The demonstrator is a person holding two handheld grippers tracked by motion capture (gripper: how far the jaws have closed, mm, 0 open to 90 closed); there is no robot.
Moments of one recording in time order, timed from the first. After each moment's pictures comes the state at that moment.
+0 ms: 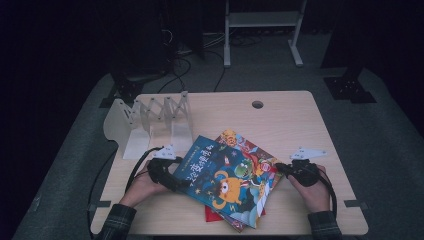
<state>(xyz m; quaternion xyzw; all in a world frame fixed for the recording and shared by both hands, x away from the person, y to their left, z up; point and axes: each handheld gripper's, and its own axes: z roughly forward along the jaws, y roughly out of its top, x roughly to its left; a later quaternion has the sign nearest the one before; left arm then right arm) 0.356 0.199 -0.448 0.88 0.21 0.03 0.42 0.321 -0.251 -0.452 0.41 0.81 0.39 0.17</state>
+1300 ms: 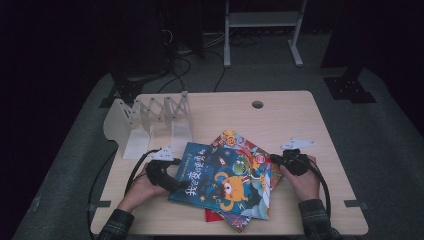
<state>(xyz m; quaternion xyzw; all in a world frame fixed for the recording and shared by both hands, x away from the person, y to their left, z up) 0.351 0.204 -0.451 0.87 0.23 0.03 0.43 0.354 -0.232 -0.453 0.42 0.80 0.38 0.18</state>
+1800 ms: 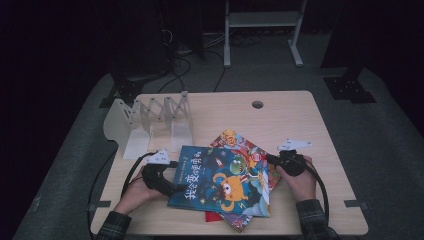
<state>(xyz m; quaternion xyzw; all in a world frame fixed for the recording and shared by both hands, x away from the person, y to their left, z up) 0.338 0.213 -0.448 0.87 0.23 0.03 0.43 0.352 -0.224 -0.455 0.41 0.81 0.39 0.18</state>
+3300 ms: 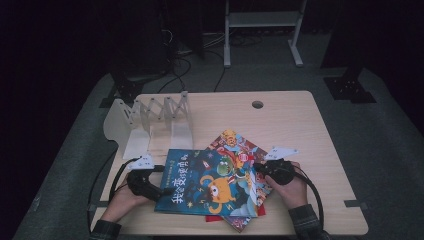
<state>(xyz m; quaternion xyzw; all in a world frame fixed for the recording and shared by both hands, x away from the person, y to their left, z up) 0.322 0.252 -0.449 0.85 0.27 0.05 0.45 0.330 -0.187 -0.453 0.35 0.83 0.40 0.16</state>
